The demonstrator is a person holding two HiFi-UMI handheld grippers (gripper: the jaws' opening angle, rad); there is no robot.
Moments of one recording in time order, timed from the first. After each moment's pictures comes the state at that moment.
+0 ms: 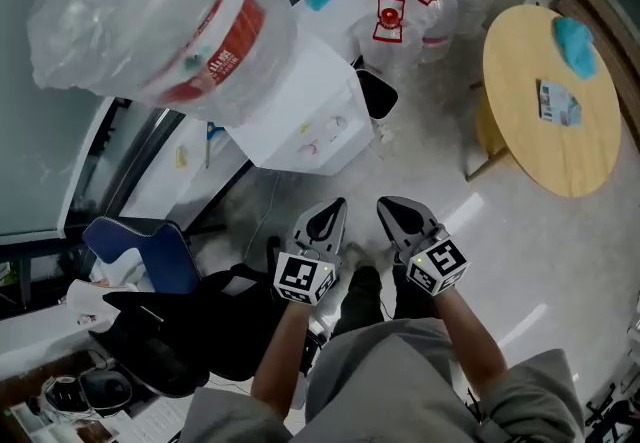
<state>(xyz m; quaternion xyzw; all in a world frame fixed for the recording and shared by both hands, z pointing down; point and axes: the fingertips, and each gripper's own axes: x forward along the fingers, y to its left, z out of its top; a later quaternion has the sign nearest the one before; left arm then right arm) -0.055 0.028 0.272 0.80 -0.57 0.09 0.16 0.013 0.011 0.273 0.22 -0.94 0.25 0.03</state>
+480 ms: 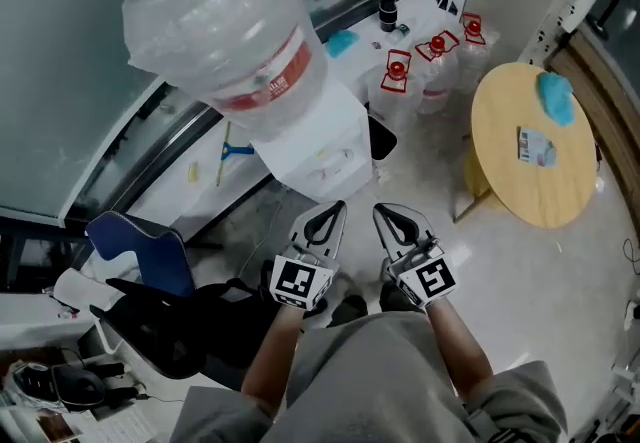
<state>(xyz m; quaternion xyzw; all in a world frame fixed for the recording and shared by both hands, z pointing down) -0.053 0.030 0.137 0.81 -0.58 0.07 0.05 0.005 0.018 0.130 0.22 -0.97 0.07 -0.01</state>
